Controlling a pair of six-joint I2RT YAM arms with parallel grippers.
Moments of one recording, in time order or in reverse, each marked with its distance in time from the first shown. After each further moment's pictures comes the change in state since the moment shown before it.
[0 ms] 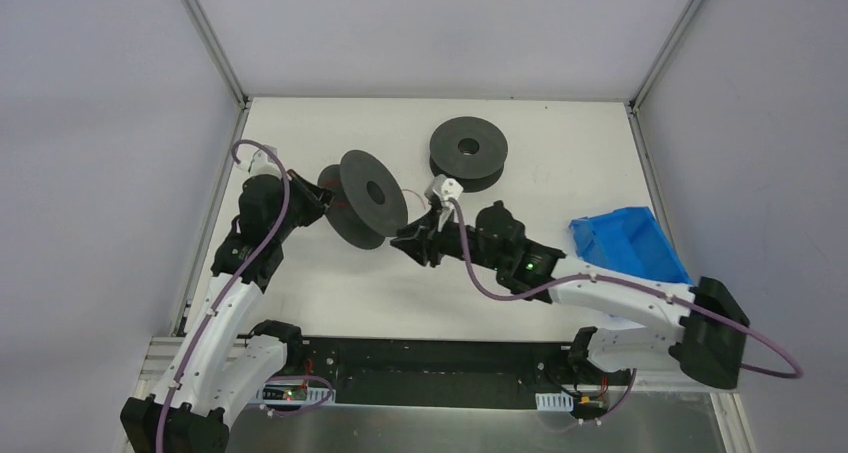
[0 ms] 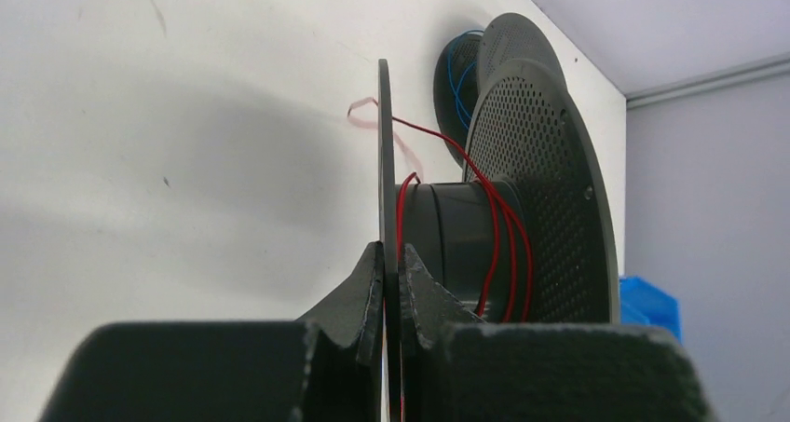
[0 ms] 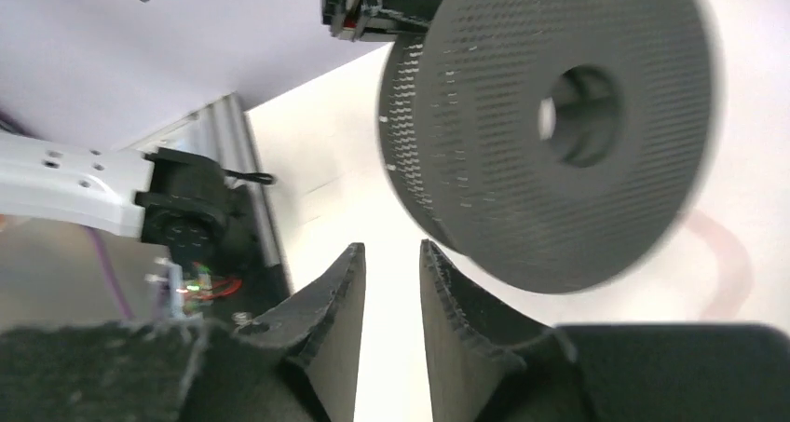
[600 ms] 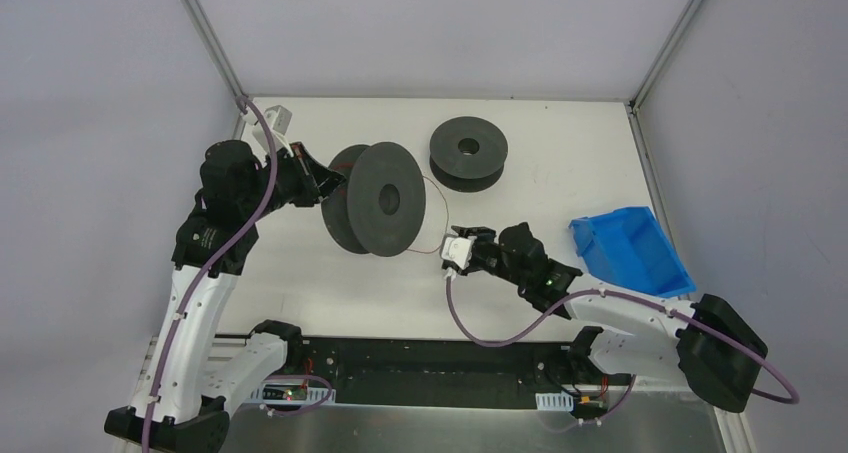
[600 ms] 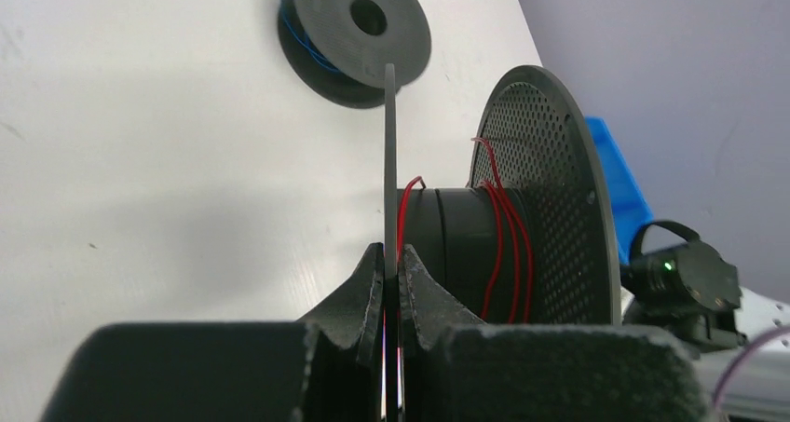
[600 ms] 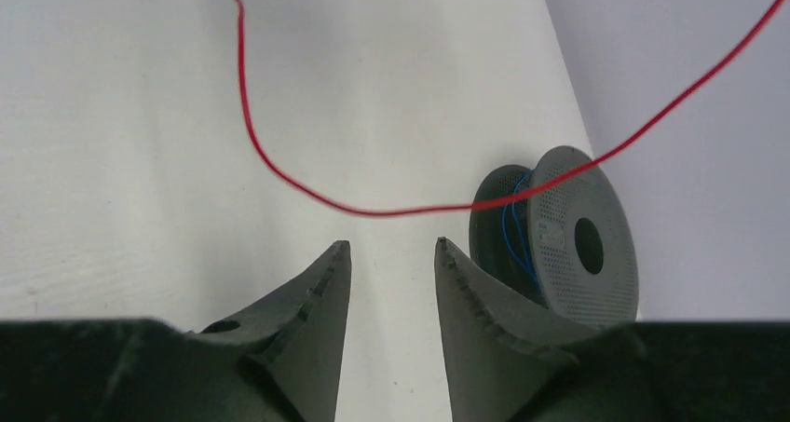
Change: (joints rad) left arm 0.000 0.077 0.454 -0.297 0.359 0.322; right arm -0.154 -0.187 -0.349 -0.005 0.101 -0.998
